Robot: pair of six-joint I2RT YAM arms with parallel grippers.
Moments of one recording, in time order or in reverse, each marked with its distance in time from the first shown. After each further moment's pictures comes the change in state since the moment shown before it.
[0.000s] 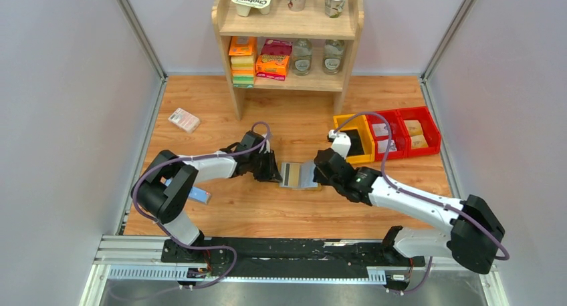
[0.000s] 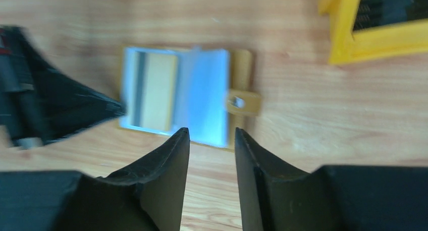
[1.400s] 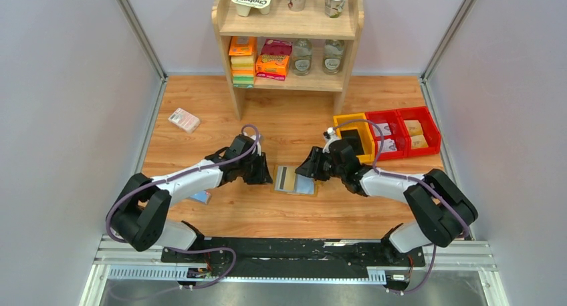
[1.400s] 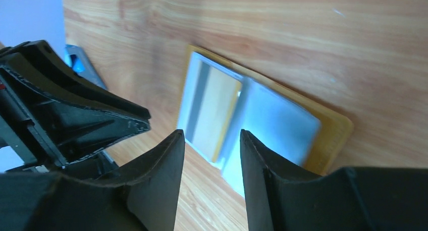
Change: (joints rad) left arm -0.010 -0.250 -0.091 -0.157 -0.111 0.043; right arm -0.284 0.235 -0.182 0.681 -0.731 0.019
